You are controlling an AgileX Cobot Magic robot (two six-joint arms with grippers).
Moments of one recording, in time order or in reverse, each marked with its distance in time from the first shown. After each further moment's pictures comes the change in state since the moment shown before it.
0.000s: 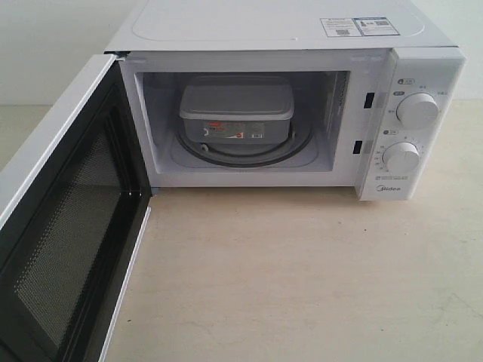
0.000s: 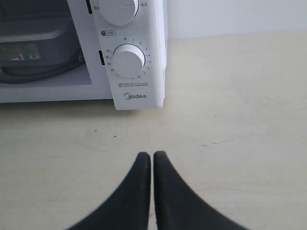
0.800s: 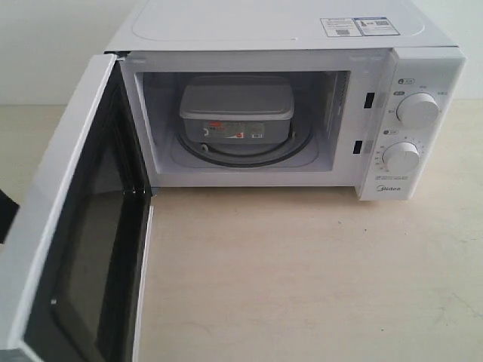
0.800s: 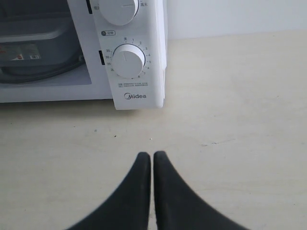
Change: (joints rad) left arm -0.212 0.070 0.246 -0.123 0.002 0.194; right arm 0.000 0.000 0.000 0.000 0.000 0.000
